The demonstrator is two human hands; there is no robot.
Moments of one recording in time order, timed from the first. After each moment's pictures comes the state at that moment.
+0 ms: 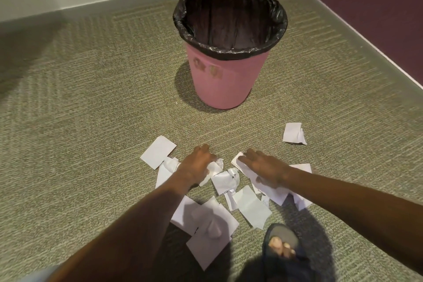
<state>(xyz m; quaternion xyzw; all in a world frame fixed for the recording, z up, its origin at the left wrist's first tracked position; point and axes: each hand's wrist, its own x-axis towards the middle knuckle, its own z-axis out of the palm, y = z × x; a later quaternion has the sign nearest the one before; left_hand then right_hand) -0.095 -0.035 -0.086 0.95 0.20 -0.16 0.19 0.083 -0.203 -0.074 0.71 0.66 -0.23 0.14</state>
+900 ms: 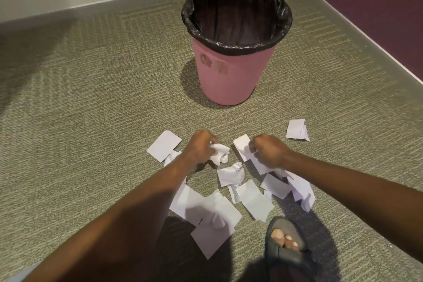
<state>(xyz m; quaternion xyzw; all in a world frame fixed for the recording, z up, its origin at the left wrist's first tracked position) -0.084 -0.020 -0.058 0.87 0.33 -0.06 0.36 0.079 -0.180 -0.036 0.81 0.53 -0.24 0.00</state>
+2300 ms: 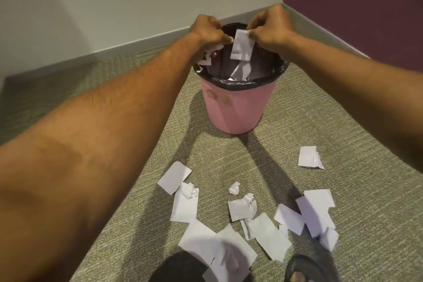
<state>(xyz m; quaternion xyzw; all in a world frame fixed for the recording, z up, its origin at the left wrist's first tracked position) 0.059 0.122 0.194 0.79 0.37 0.18 0.44 0.174 0.003 0.196 0.85 0.37 -0.05 -0.37</state>
